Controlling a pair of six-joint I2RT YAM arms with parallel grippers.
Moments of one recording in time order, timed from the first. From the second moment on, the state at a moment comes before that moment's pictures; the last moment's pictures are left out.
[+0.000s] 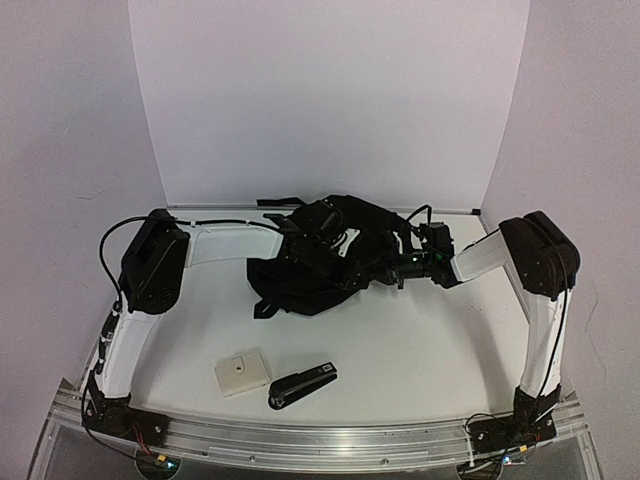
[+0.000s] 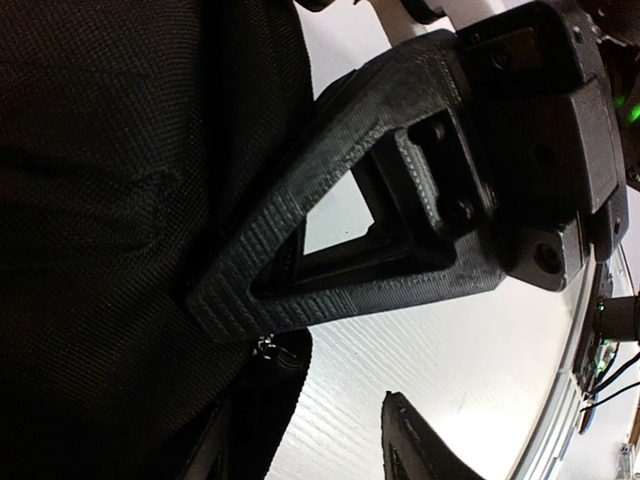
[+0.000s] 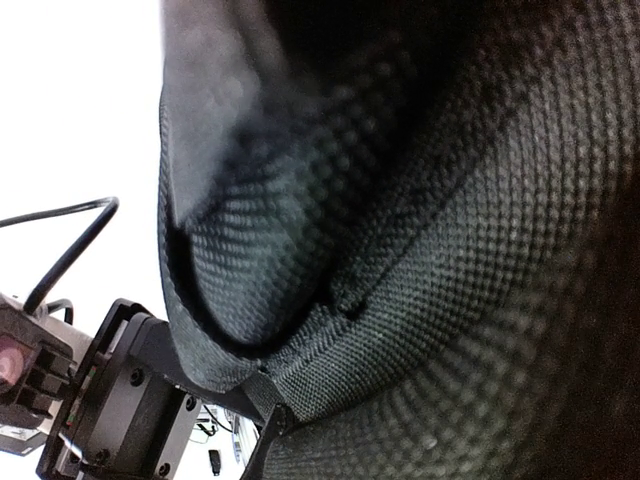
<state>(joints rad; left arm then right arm) -0.87 2.28 1.87 -0.41 0.36 -0.31 0.38 2.09 1.09 0.50 -0.93 0.88</state>
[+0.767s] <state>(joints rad) -0.86 2.28 1.86 -0.39 0.37 -0.29 0.38 2.10 1.08 0.55 -0.93 0.92</state>
